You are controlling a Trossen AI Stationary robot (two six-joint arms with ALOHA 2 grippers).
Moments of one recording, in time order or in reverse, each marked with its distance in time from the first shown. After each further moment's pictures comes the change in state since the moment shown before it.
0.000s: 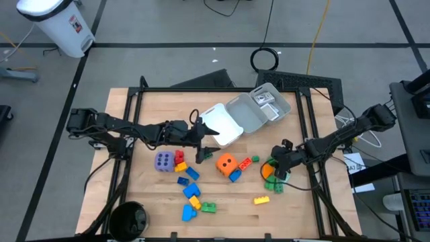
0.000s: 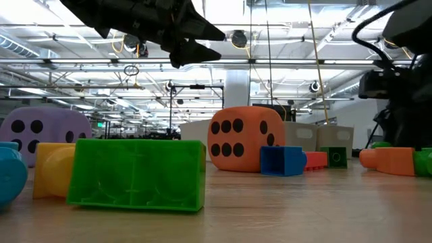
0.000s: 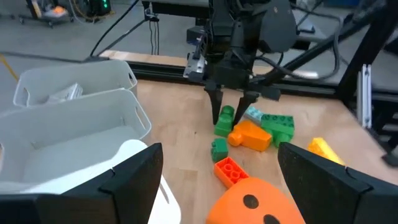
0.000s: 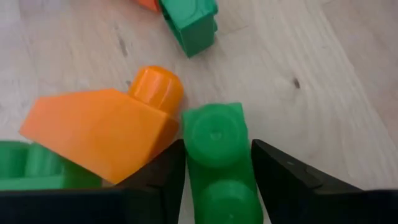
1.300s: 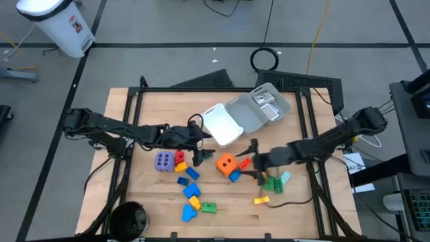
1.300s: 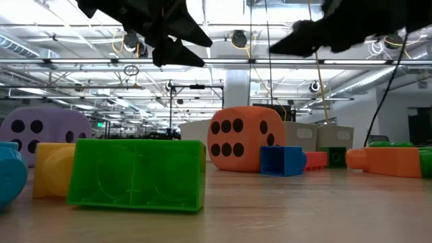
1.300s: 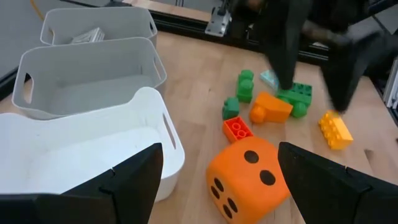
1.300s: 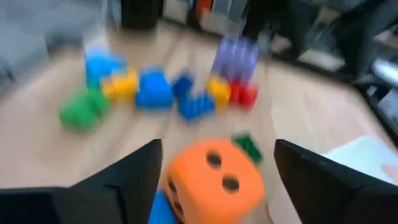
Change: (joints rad) left arm -0.070 -0.061 0.072 -0.337 -0.157 -0.138; right arm -0.057 0.293 0.310 0.658 -0.008 -0.872
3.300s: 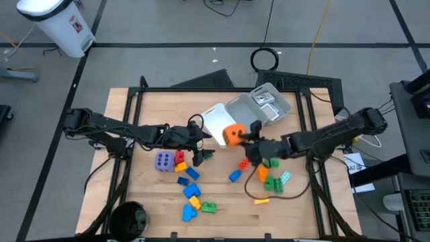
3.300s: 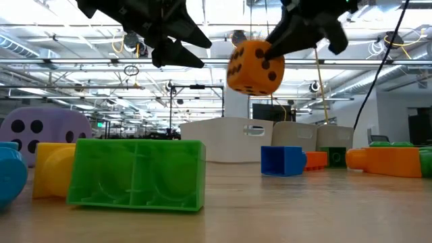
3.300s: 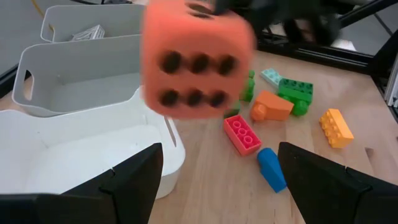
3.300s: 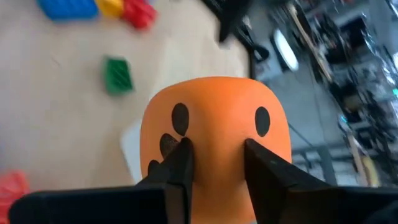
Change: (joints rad) left arm 0.000 0.000 0.000 -0.008 0.000 -0.005; right arm -0.082 -0.026 0.265 -0.484 0.379 -0.341
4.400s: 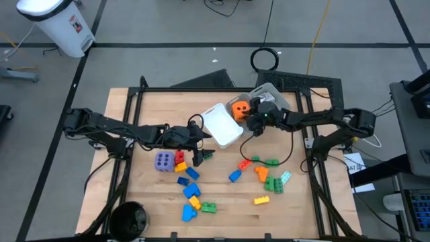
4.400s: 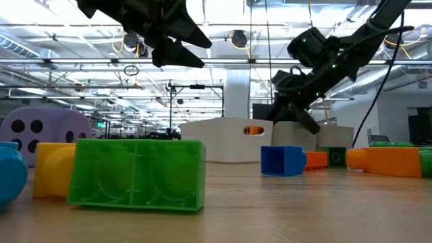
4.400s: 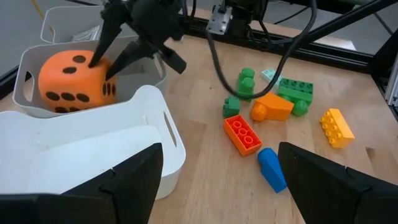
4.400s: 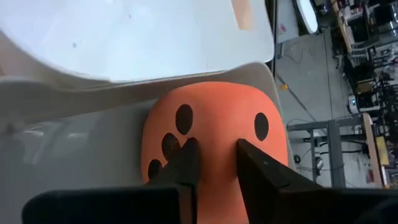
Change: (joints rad) left arm 0.000 0.000 0.000 0.001 0.000 0.005; right arm -0.658 0.167 -0.321 0.545 -0.502 -0.451
